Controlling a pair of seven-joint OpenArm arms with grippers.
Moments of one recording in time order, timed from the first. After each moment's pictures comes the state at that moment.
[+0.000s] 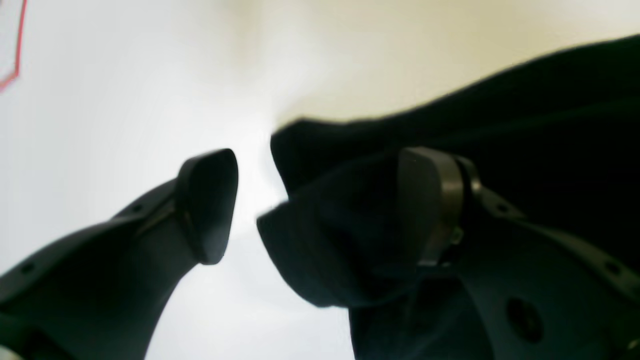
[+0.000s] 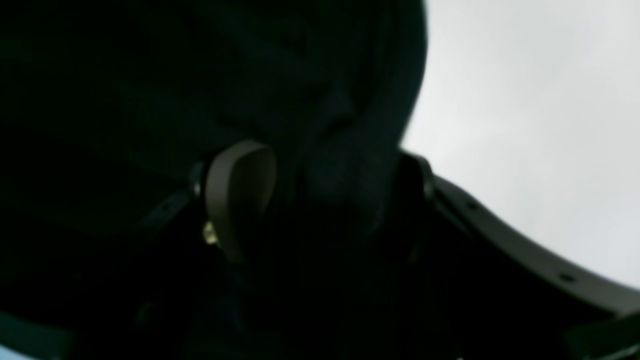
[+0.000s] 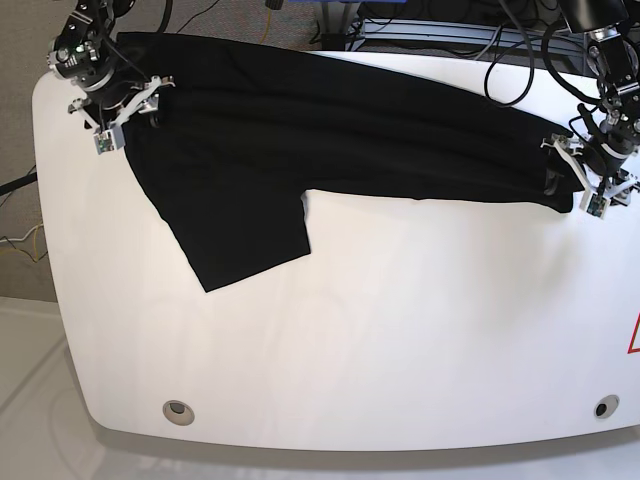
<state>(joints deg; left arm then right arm) 11.8 -23.2 -29.5 89.3 -5.8 -42.1 30.2 -24.1 7.8 35.7 103.9 19.6 40.1 -50.8</state>
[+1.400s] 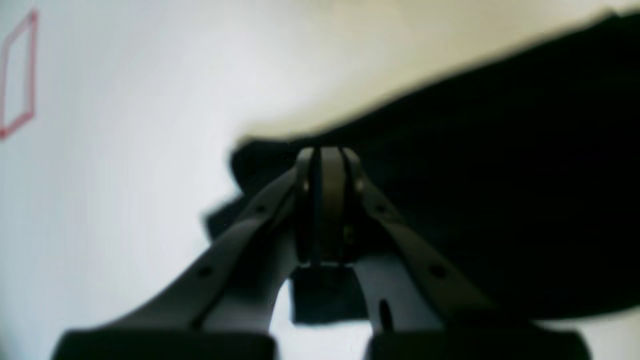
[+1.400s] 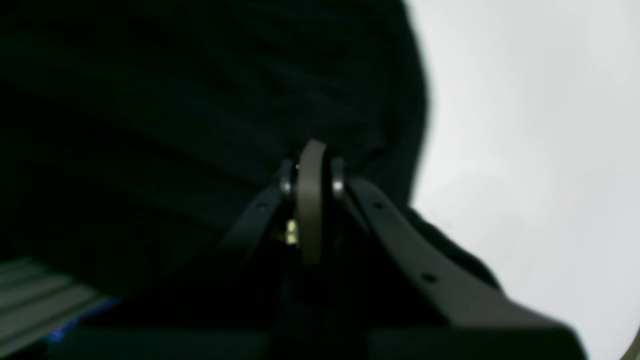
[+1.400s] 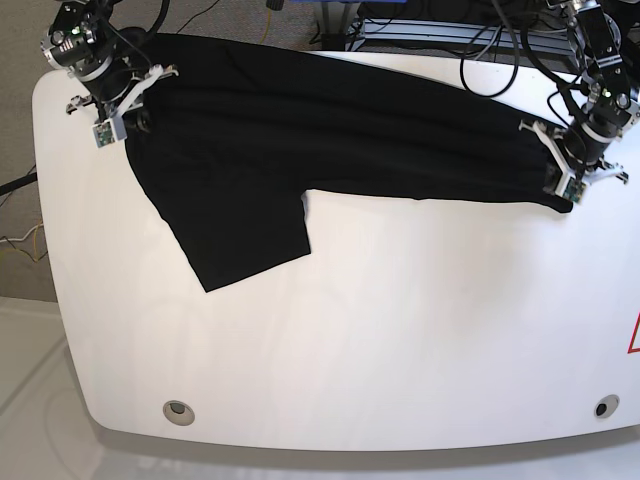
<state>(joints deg) 18.8 -16.9 -29.4 103.9 -5.8 -42.3 36.4 -30.7 8.6 35.7 112.9 26.2 40.2 -50.8</state>
